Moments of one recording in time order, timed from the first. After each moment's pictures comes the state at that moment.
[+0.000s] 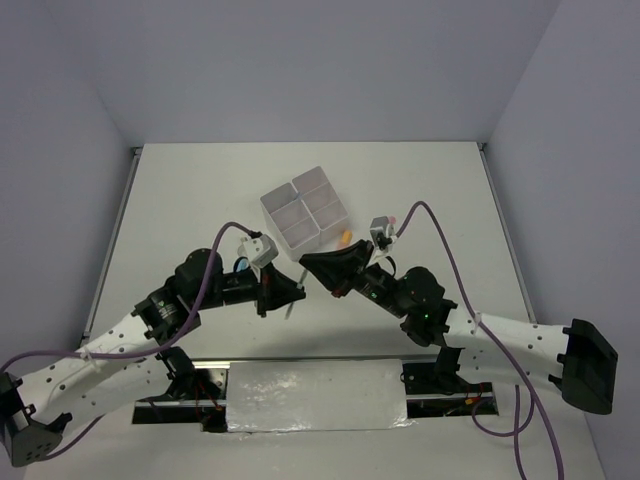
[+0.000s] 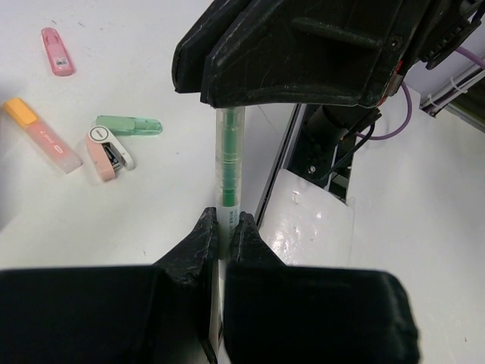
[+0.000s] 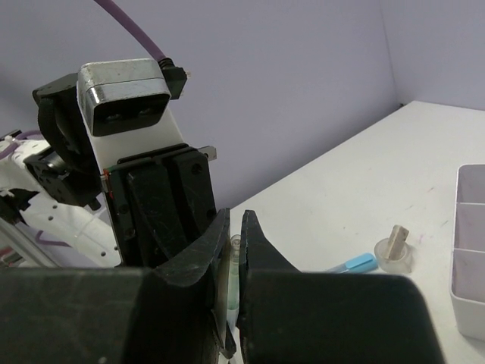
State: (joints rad) left arm -0.83 0.75 0.65 -0.07 0.41 -0.27; right arm 1.07 0.94 0.47 0.78 0.02 0.44
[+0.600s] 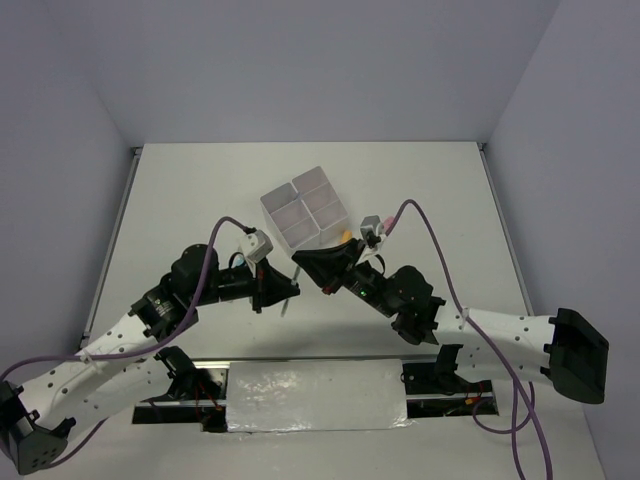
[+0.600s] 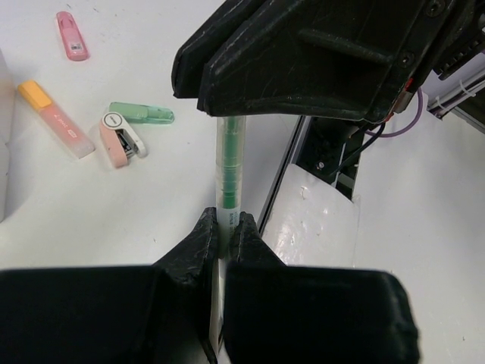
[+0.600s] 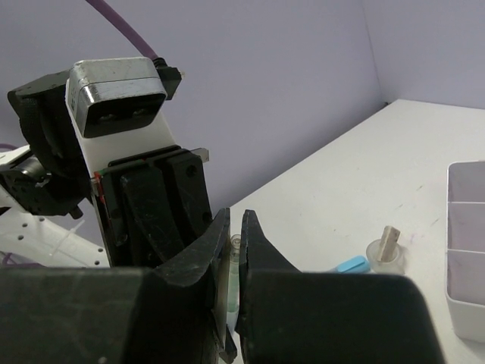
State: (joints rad) left arm -0.74 0.74 0.65 -0.11 0.47 -0.27; right arm 1.10 1.05 0.50 0.85 0.10 0.42
